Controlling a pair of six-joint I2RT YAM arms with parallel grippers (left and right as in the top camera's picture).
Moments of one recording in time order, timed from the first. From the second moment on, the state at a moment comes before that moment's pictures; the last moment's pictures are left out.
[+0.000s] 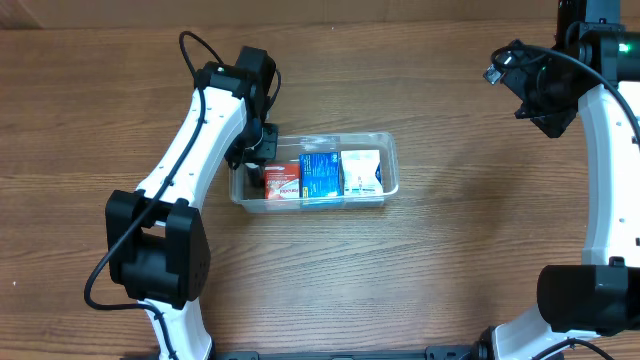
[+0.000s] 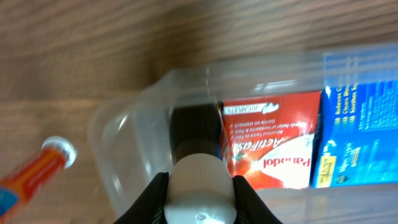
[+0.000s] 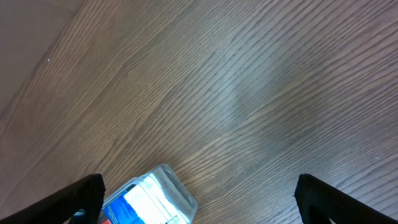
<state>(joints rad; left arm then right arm) -0.27 1.99 1.71 -1.24 -0.05 -0.18 -0.08 1.79 1.99 -1.37 -0.07 0.64</state>
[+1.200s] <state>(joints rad) 0.20 1.72 1.79 -1.56 -0.03 -0.16 -0.08 1.79 1.99 -1.38 -0.07 0.64</state>
